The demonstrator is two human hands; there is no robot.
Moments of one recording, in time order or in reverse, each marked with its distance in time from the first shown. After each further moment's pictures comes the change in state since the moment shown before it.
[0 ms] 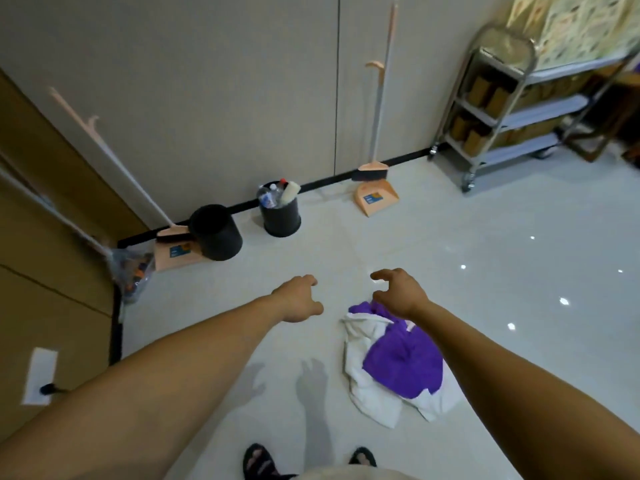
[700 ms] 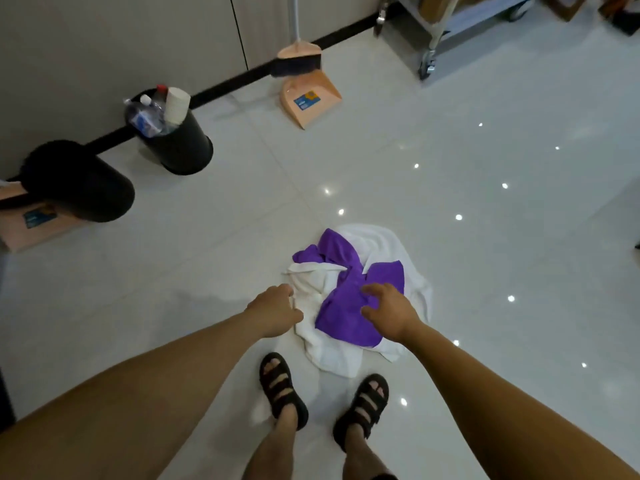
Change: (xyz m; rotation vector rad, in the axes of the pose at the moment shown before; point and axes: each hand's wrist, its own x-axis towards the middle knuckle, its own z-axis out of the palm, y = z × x) left_hand 0.243 0.030 0.172 0.019 -0.299 -0.051; right_hand 0.138 0.223 0.097 0.086 -0.173 0.298
